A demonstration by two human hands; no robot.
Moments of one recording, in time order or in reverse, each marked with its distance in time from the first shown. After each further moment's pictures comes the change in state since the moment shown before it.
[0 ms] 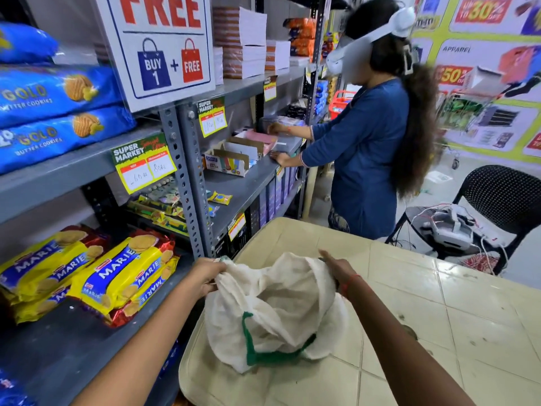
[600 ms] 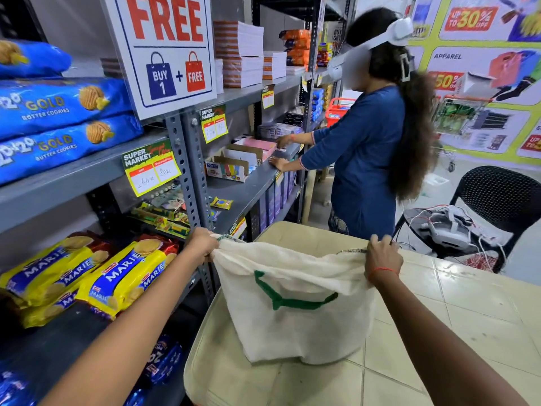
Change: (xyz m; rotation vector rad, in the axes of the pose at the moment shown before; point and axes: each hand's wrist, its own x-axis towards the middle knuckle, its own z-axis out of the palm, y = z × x) left_hand 0.008 0.057 -0.014 0.397 0.155 0.210; right_hand -0.012 -0.006 -0.065 -1.108 0.721 -0.300
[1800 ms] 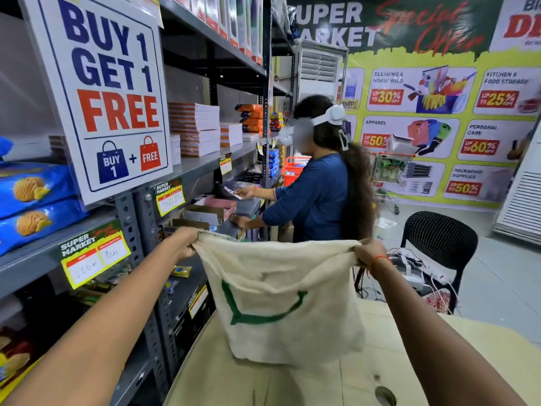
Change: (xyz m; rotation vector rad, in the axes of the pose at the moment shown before) left_hand 0.054 0.165 -0.006 -0.536 -0.257 0.059; right_hand 0.105 0.030 -0.118 0.992 0.020 0.286
